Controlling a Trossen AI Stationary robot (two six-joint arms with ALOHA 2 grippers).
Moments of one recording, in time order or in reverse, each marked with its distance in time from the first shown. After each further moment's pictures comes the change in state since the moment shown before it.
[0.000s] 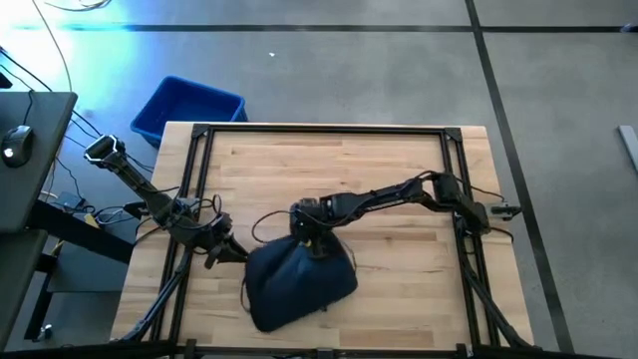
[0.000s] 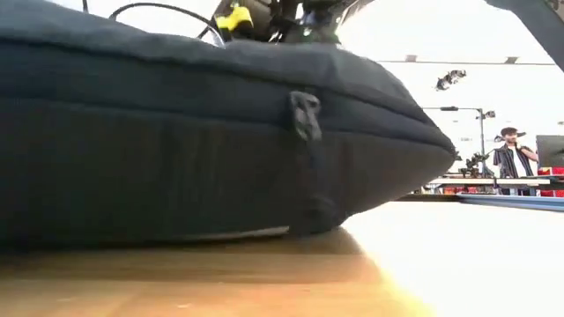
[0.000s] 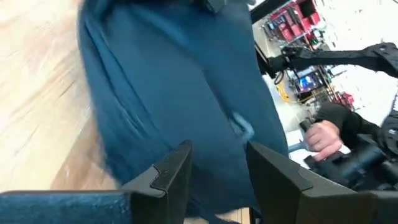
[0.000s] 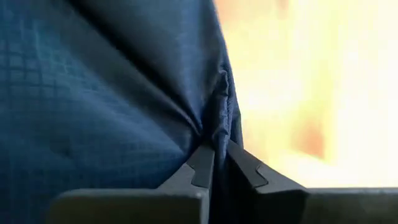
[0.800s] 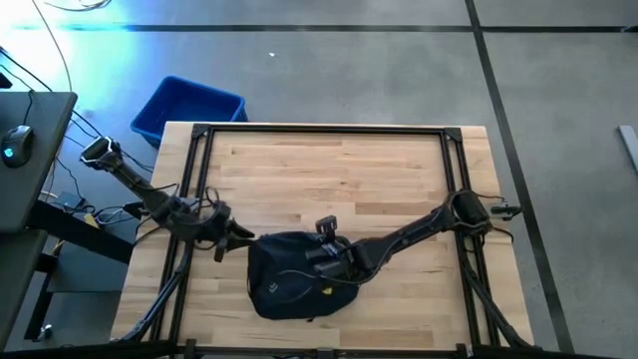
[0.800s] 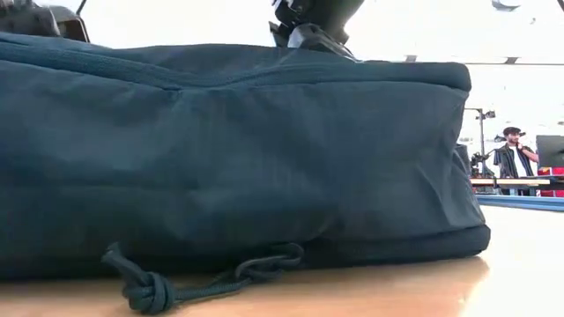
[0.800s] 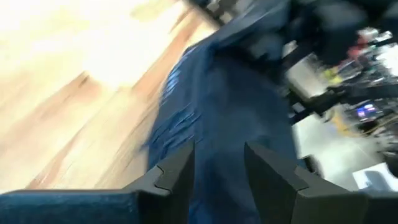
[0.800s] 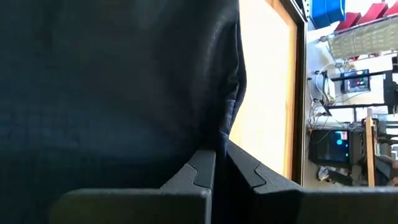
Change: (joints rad) left arm 0.071 0.040 0.110 -0.134 -0.184 0.145; right arm 0.318 -0.106 -0.002 -0.133 0.701 0.035
